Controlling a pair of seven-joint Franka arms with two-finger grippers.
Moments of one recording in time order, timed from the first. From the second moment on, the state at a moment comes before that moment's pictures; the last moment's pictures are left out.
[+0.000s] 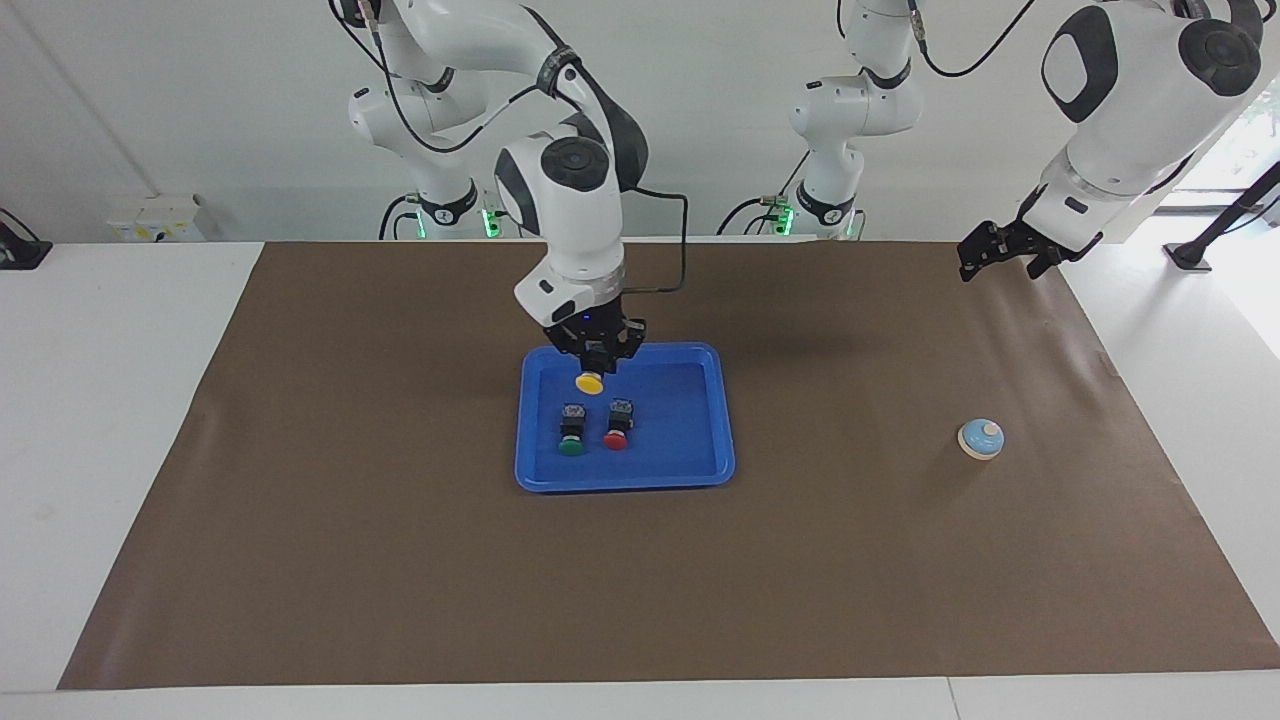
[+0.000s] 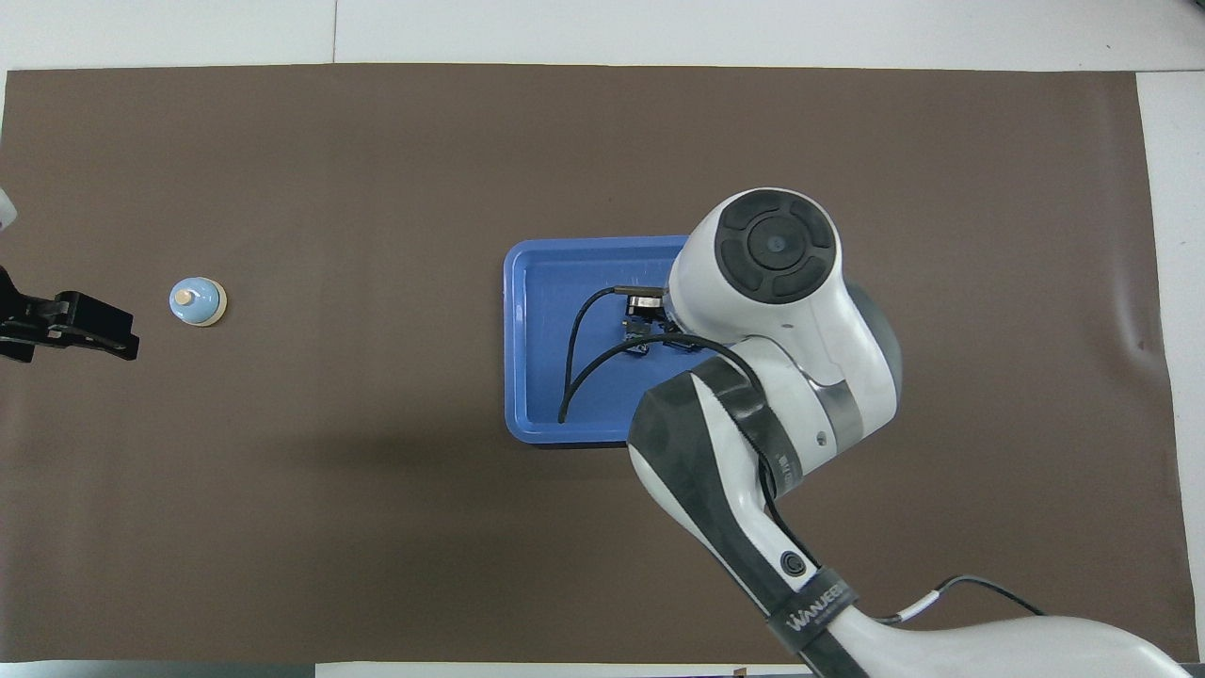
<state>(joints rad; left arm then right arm) 0.00 -0.02 -0.01 -1.68 0.02 1.49 0.05 0.54 0.28 0.04 -1.73 0.00 2.07 0.73</state>
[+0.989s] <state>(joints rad) 0.00 -0.02 -0.01 -1.68 0.02 1.49 0.05 0.62 0.50 0.03 -1.75 0.00 2.40 0.85</state>
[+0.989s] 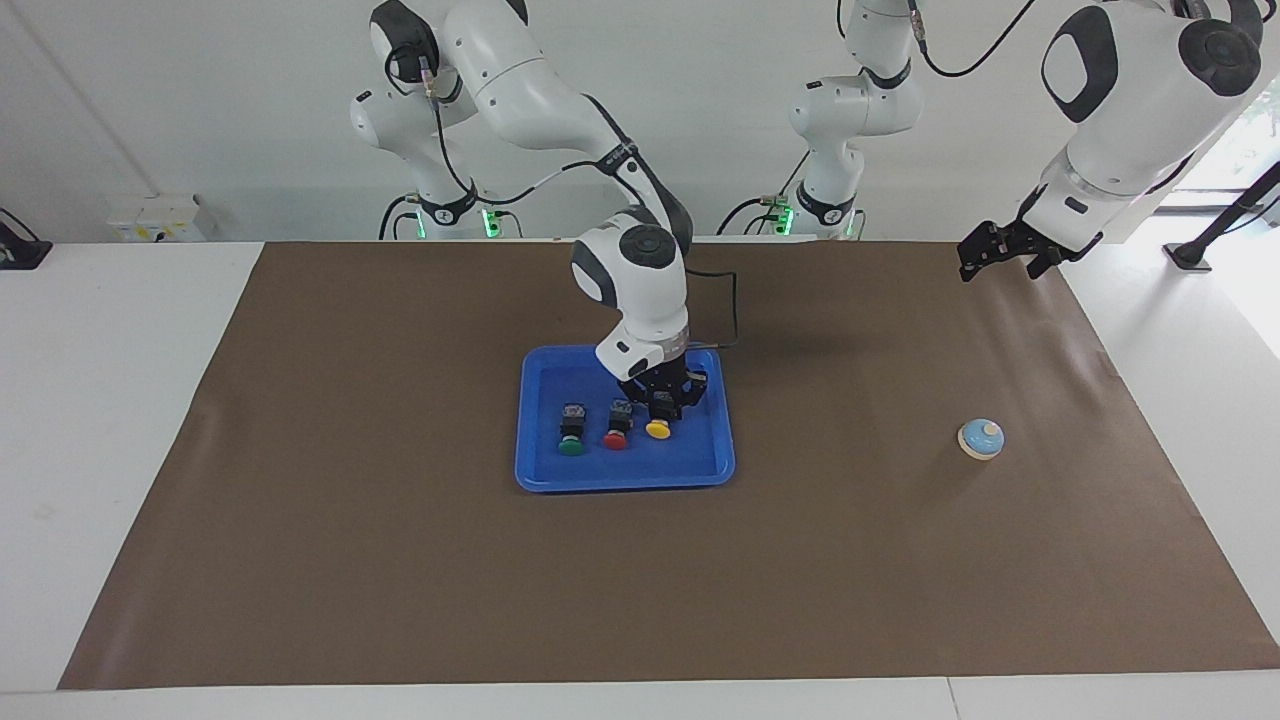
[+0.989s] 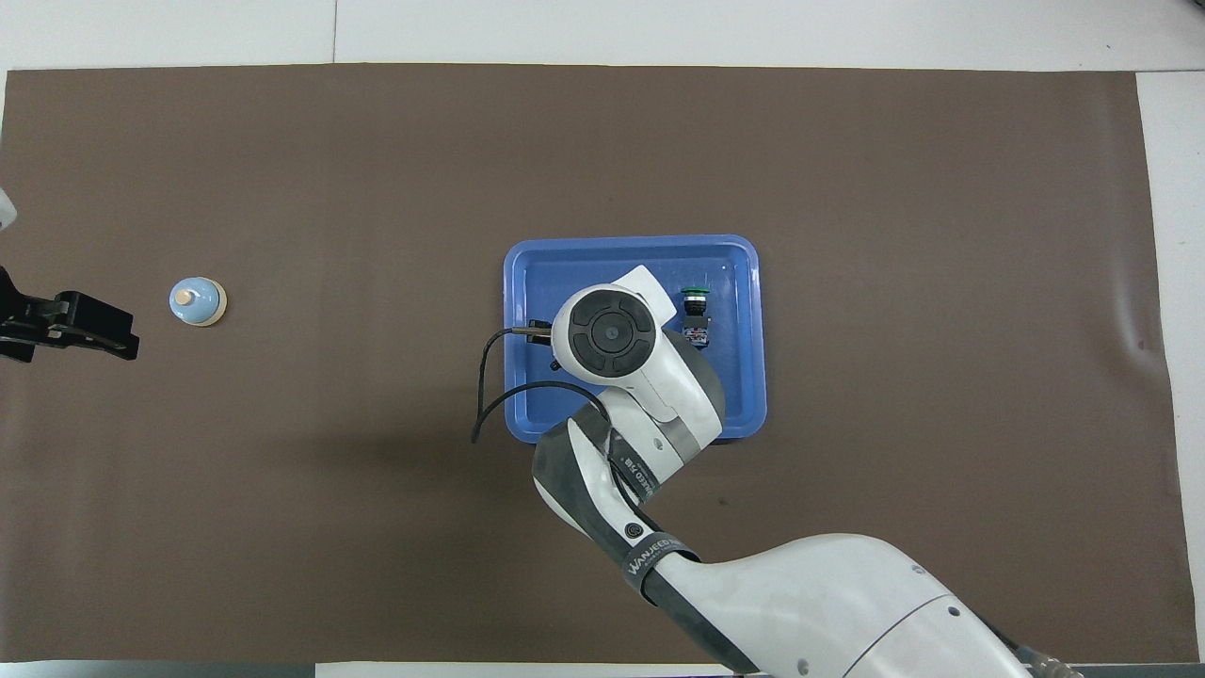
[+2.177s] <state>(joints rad) 0.00 -0.02 -0.01 -1.68 0.02 1.49 0.05 0.20 0.26 0.01 -1.54 0.00 1.77 0.25</state>
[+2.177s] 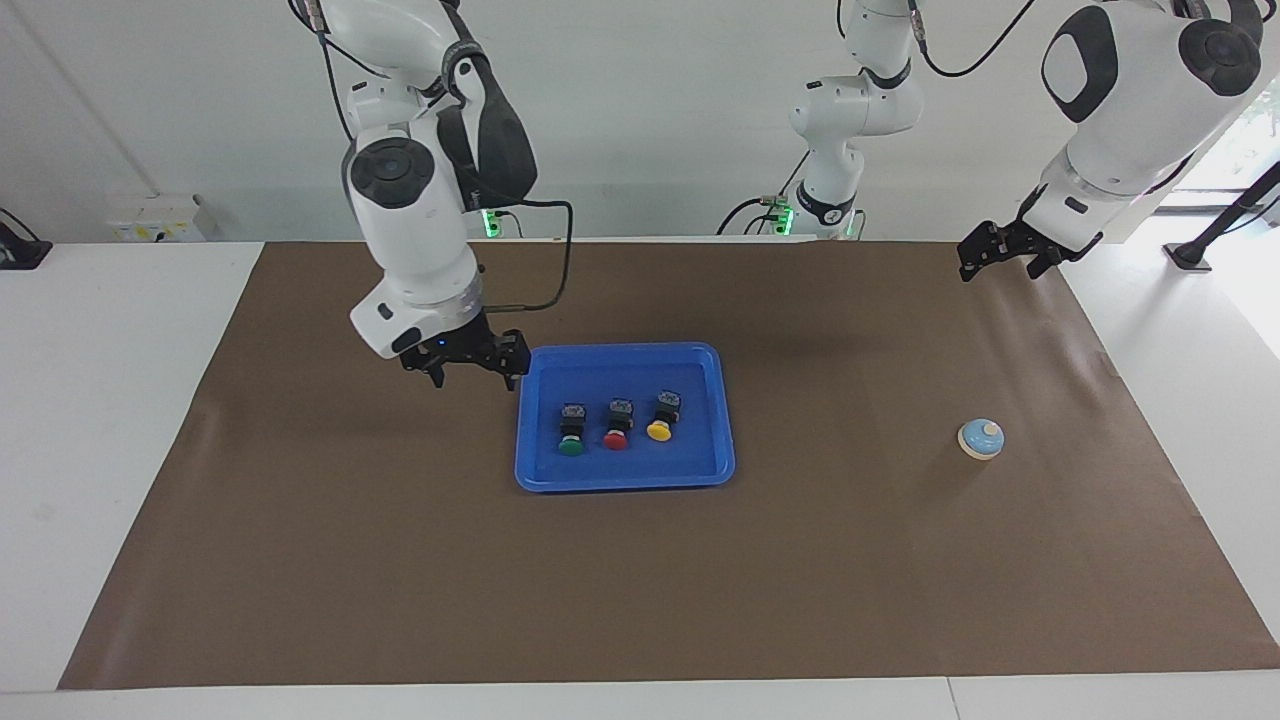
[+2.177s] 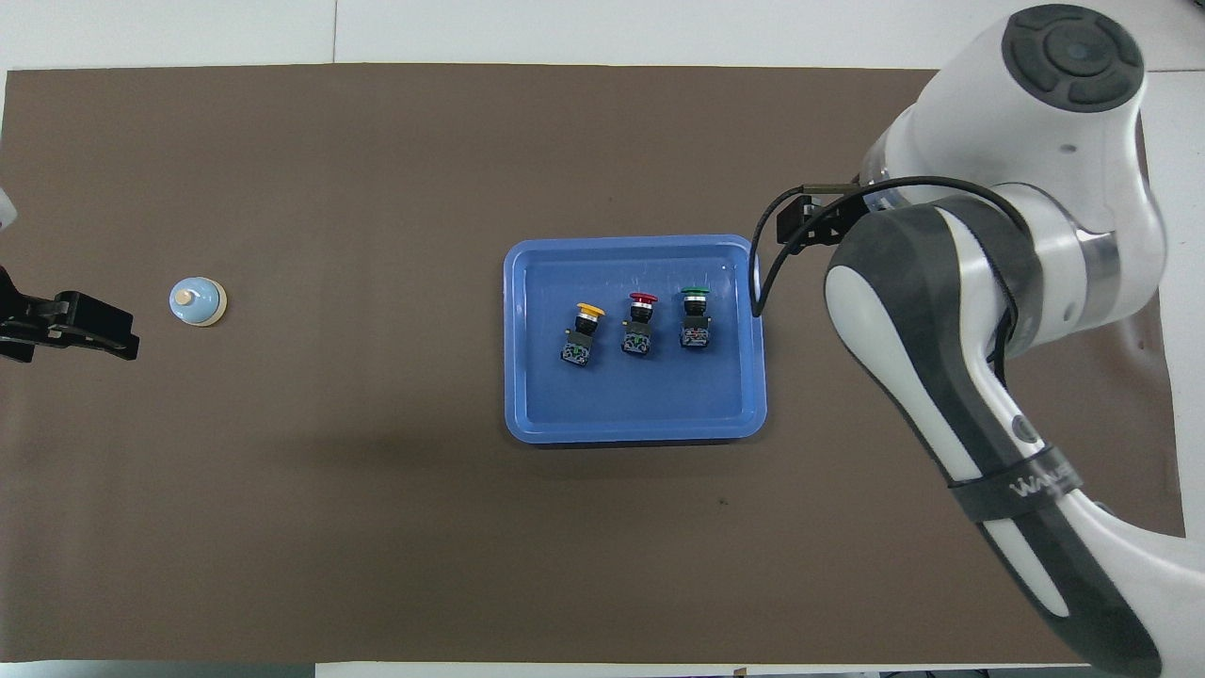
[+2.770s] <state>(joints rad) 0.00 -0.02 -0.01 -1.68 0.02 1.49 0.05 0.04 0.06 0.01 -1.56 0.00 1.58 0.05</state>
